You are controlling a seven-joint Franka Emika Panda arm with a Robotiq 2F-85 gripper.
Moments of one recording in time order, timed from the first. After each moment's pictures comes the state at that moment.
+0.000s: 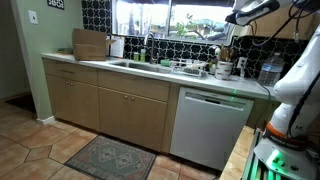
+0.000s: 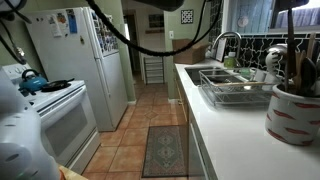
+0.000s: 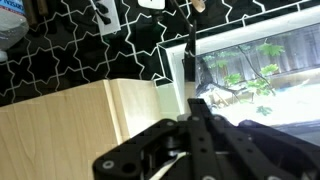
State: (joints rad) arm -0.45 -0.10 -0.36 -1.70 -1.00 2.59 1.30
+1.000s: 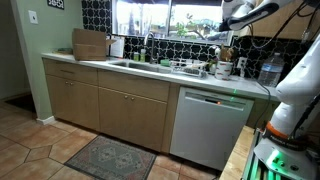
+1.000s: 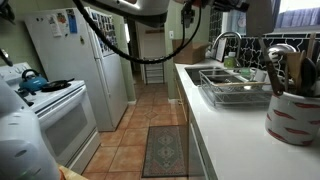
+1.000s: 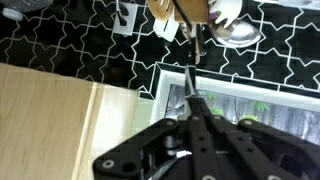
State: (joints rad) arm -0.37 -0.17 -0.26 -1.86 -1.22 2.37 1.15
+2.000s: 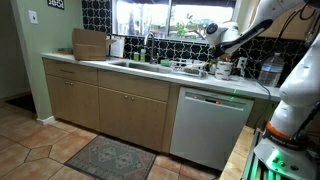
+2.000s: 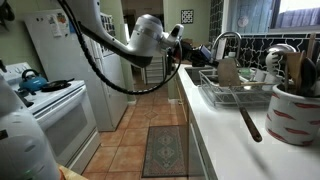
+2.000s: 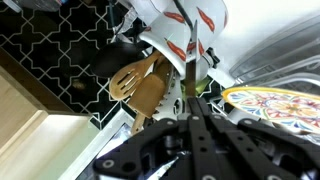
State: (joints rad) arm -0.26 -0.16 -0.20 -2.19 -1.46 2.22 1.12
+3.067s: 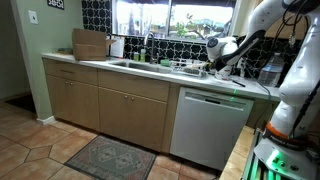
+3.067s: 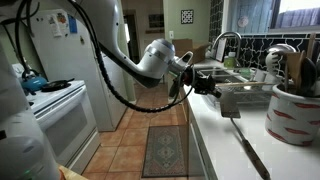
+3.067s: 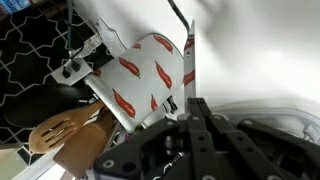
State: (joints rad) arm -0.28 -0.01 -0.29 -2.24 -1.46 2.40 1.01
